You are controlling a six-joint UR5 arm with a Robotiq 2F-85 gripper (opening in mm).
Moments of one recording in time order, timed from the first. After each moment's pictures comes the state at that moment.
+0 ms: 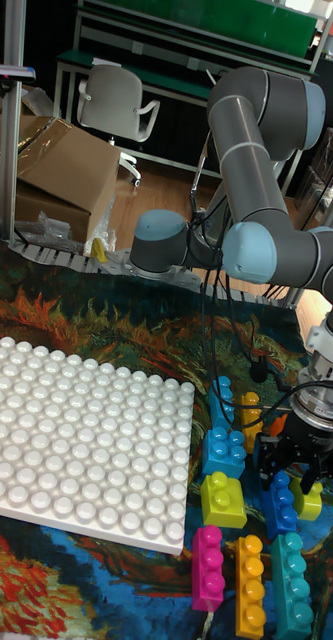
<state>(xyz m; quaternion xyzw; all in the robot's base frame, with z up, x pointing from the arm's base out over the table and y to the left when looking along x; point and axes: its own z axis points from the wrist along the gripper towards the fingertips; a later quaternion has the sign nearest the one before) 0.647 0.246 0.040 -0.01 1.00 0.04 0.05</state>
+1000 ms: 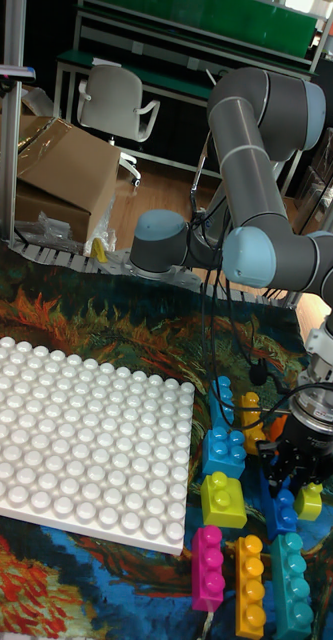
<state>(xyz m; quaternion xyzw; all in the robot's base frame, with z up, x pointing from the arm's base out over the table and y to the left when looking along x) 0.651 0.245 0.038 0.00 1.00 0.03 0.06</state>
